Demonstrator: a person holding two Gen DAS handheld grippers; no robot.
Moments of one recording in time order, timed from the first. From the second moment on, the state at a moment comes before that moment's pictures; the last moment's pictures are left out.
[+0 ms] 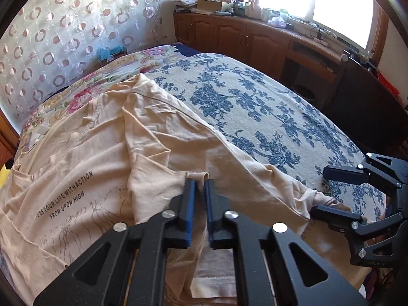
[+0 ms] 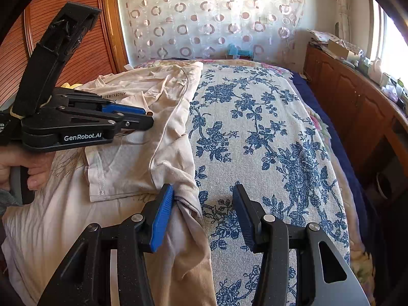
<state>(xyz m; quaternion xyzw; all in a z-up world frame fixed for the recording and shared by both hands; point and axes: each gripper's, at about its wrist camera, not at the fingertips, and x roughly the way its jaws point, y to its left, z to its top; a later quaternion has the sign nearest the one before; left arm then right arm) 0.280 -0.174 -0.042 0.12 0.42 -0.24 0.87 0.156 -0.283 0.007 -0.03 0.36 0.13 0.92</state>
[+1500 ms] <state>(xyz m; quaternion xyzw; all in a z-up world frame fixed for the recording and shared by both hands) 0.231 0.001 -0.063 0.06 0.43 -0.16 0.89 0.157 -0.282 0.006 -0.04 0.36 0.13 0.92</state>
